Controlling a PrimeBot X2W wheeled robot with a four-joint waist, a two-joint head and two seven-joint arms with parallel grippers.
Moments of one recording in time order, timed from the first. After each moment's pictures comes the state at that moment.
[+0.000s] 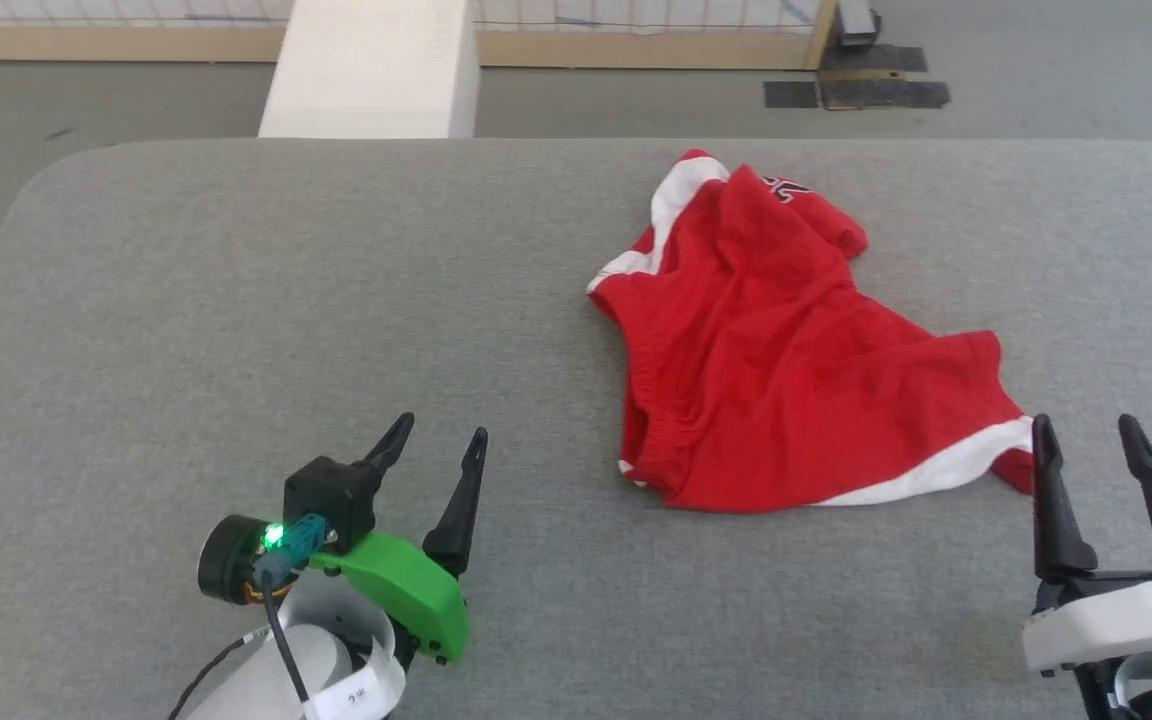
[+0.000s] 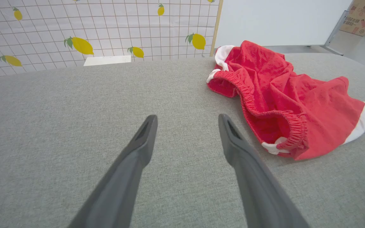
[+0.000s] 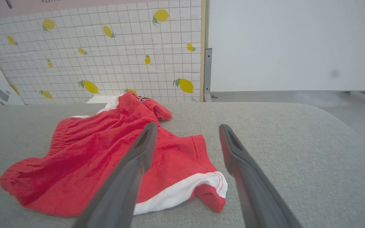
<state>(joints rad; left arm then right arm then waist) -0.28 0.44 -0.69 0.08 -0.63 0.22 -0.15 0.05 -0.10 -0.16 -0.06 0.15 0.13 -0.11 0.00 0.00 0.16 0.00</state>
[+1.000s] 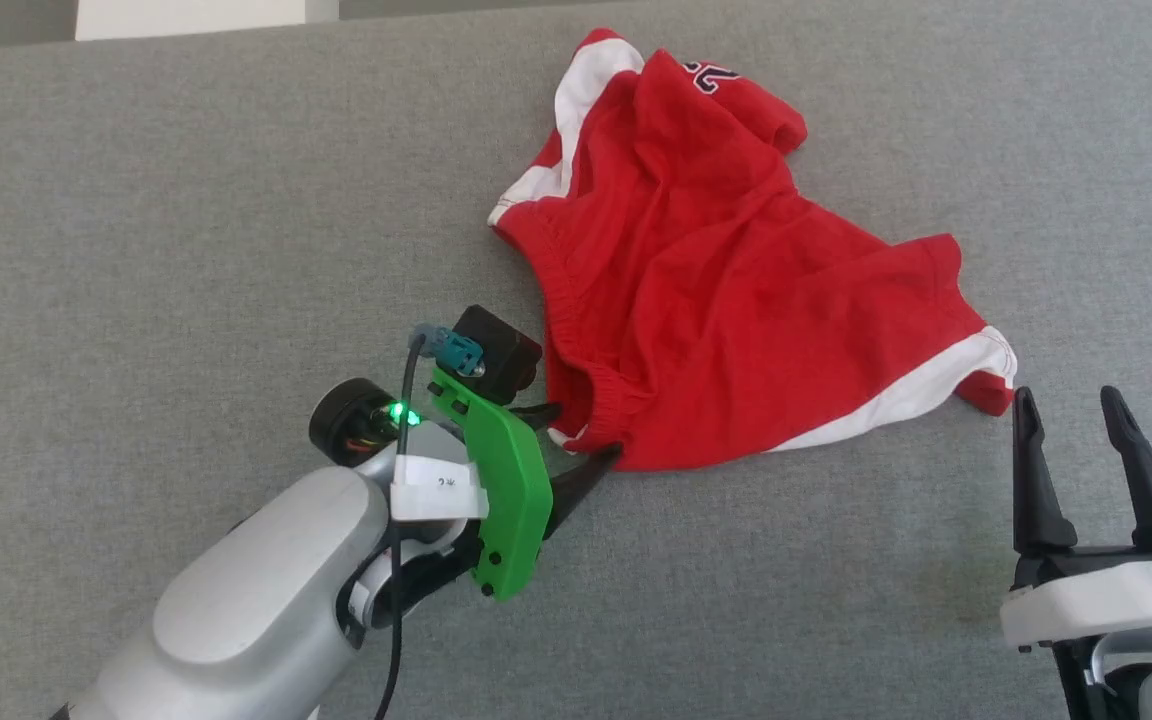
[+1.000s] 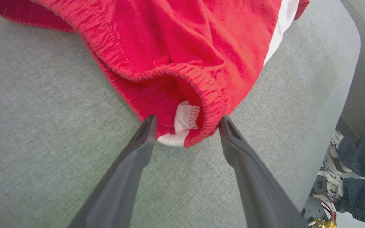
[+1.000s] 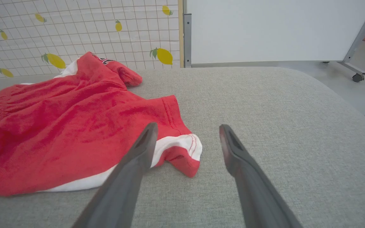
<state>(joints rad) -0.60 0.46 -0.85 0.02 -0.85 -0.04 0.50 0.01 -0.05 -0.16 -0.06 0.10 0.13 -0.15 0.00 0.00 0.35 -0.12</state>
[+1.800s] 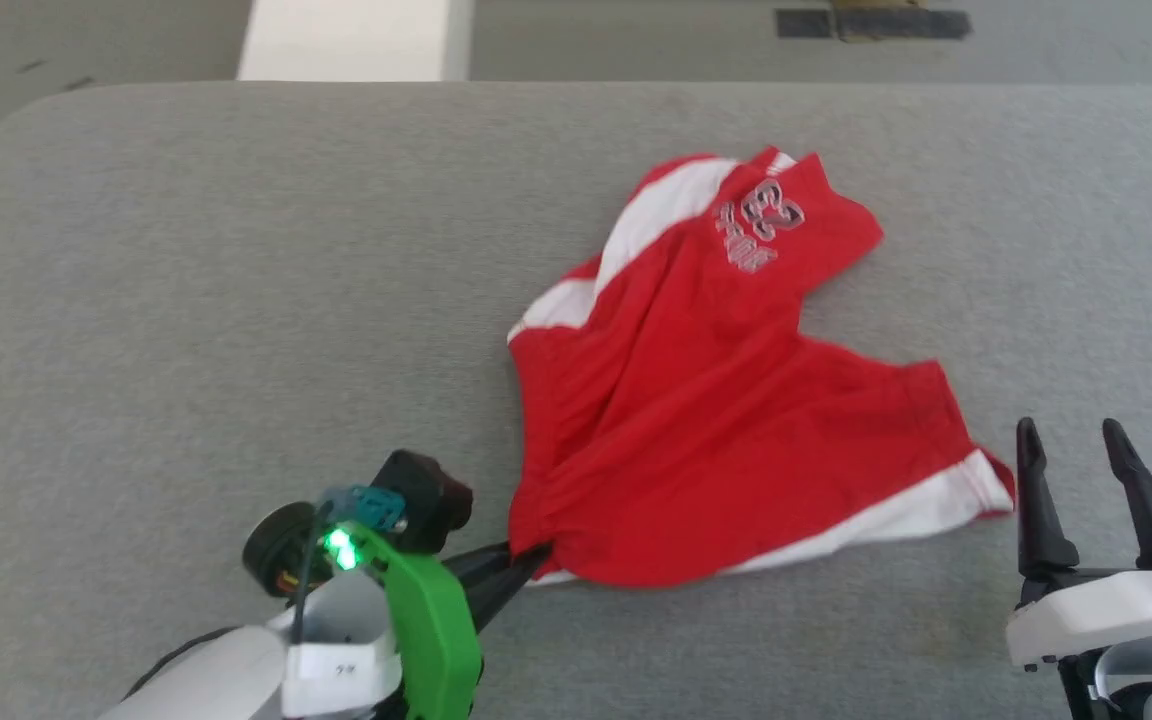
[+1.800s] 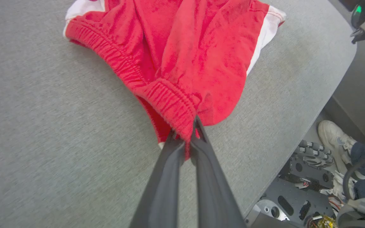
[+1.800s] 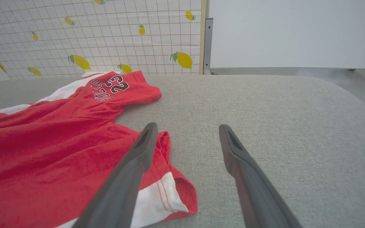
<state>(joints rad) -0.36 0.68 -0.86 -0.28 -0.84 0.01 0.39 0.02 -0.05 -0.18 -0.02 0.09 0.13 -0.10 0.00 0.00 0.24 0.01</state>
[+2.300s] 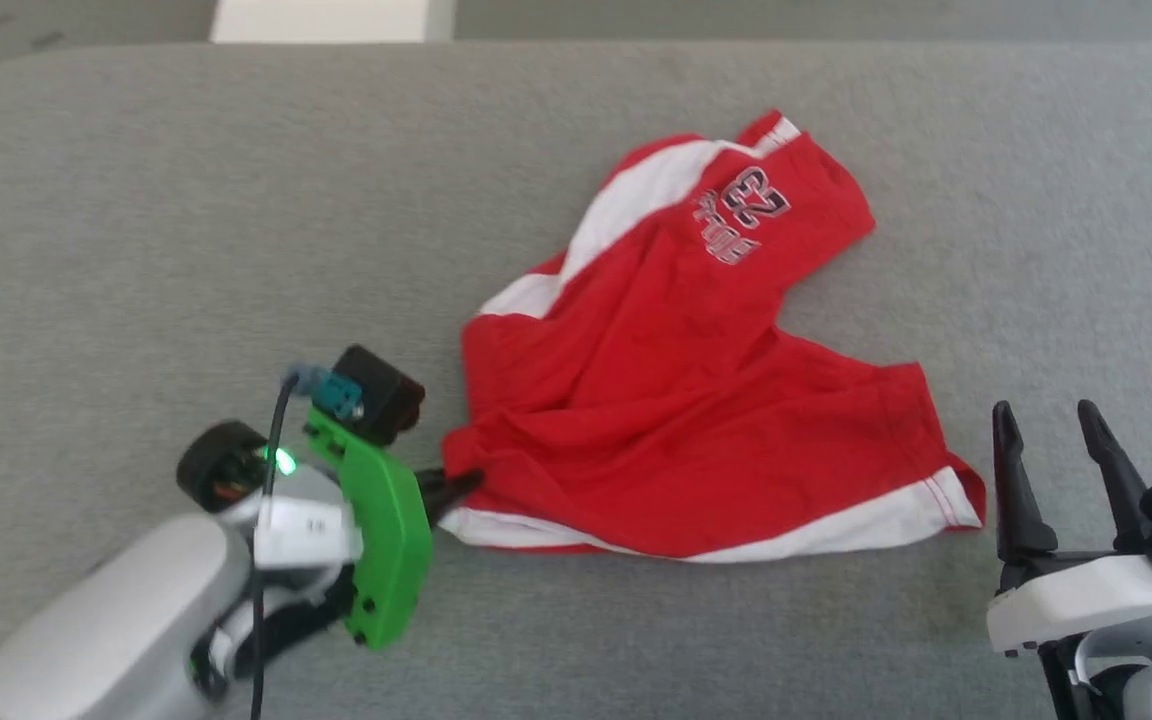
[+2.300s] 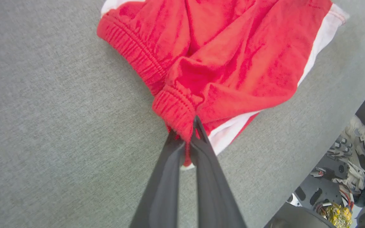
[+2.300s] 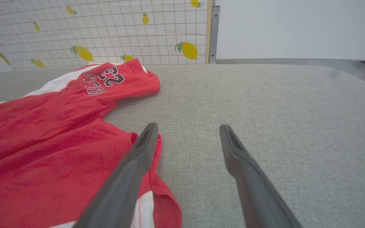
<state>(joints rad) -0.50 0.71 -0.81 -0.19 -0.92 0.00 0.56 0.00 -0.05 -0.15 -0.02 0.09 0.13 -0.10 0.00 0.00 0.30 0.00</state>
